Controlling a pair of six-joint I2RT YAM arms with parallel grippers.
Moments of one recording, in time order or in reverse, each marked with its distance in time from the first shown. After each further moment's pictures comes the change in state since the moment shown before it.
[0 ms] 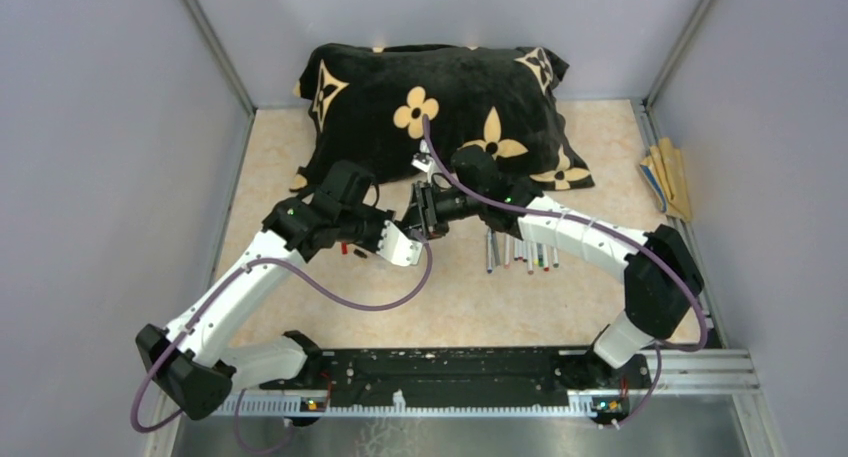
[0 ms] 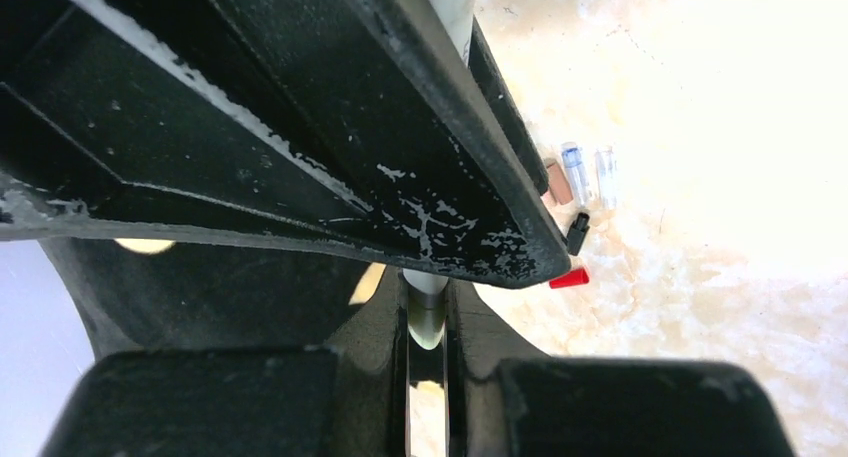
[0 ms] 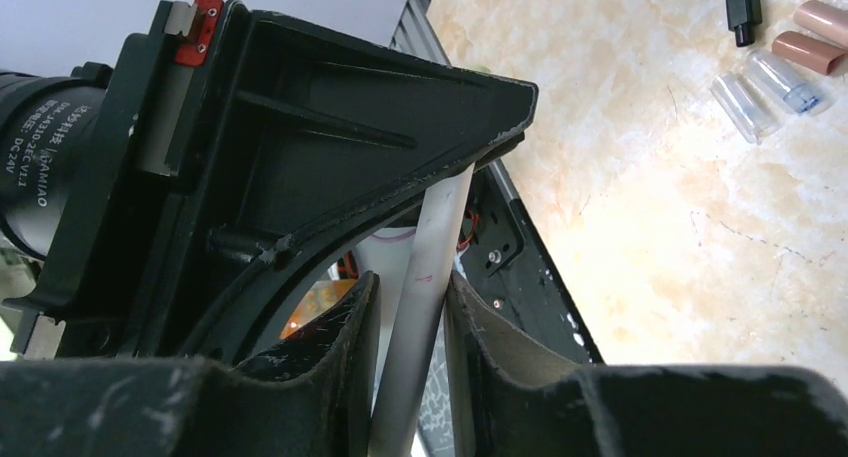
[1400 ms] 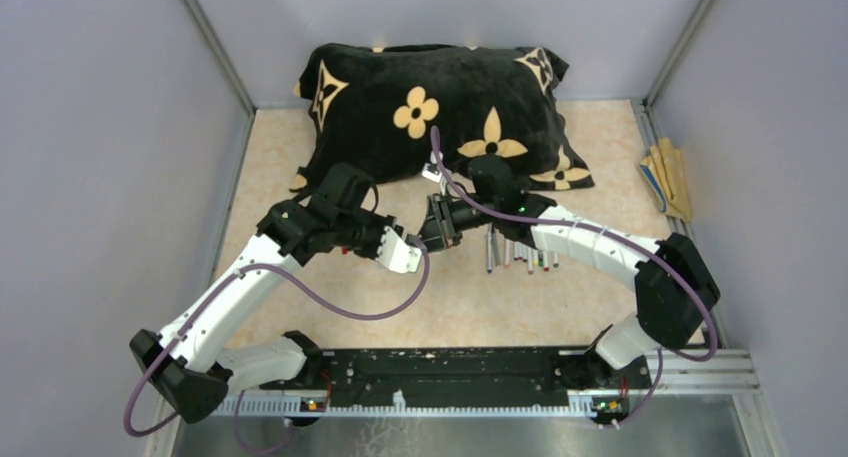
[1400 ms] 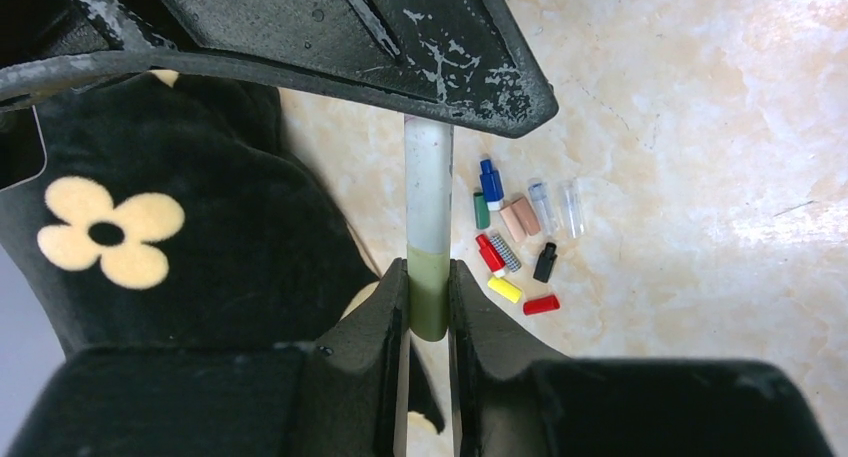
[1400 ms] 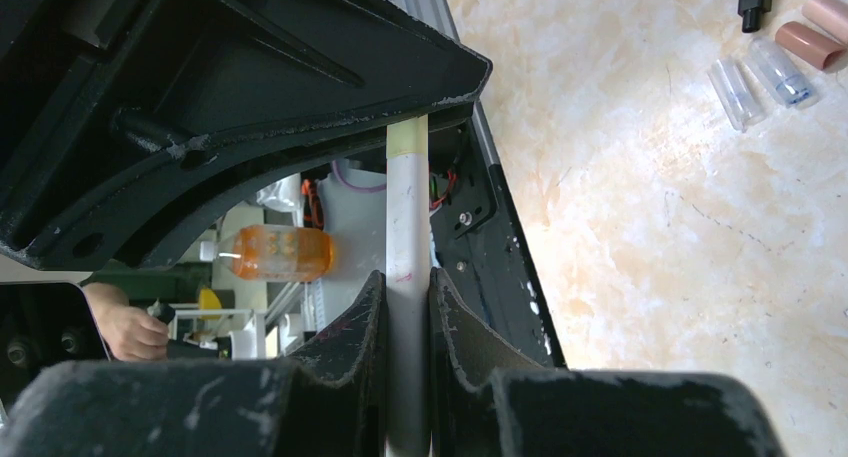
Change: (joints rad) left arm -0.033 -0.025 0.024 -0.056 0.074 -0.033; right arm -0.047 -0.077 -0.140 0.062 -0.122 -0.167
